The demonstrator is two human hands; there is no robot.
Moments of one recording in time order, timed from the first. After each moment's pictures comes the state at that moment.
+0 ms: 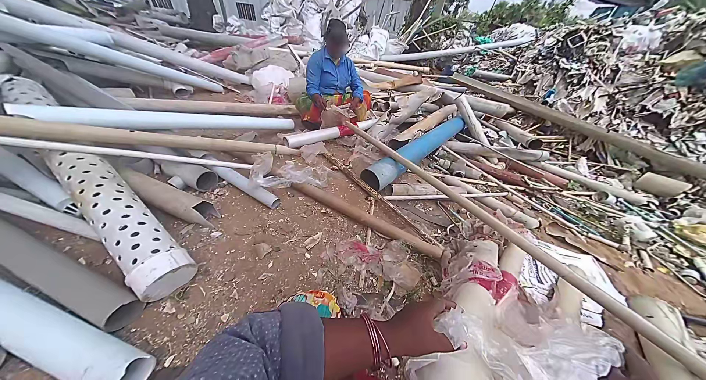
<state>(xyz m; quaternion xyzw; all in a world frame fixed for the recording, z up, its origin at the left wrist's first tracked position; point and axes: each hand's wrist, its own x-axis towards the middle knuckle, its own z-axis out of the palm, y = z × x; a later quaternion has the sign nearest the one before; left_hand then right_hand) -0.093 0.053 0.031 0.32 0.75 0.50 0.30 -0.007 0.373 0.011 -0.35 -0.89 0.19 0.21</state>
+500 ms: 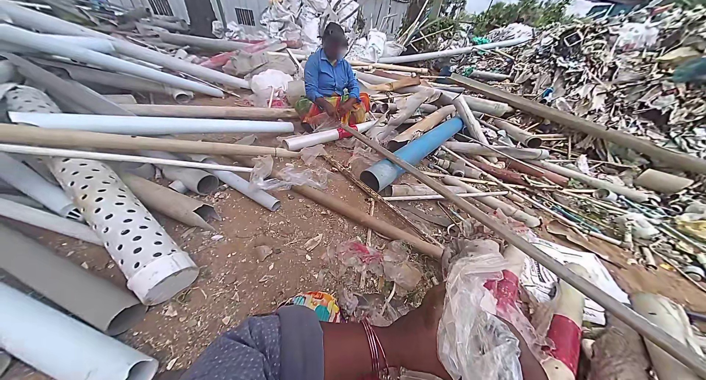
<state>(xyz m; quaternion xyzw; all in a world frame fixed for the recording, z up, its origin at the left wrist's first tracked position) -0.077 0.052 0.002 0.44 0.69 0.57 0.09 0.014 0.211 0.048 0.01 -0.84 0.50 0.20</state>
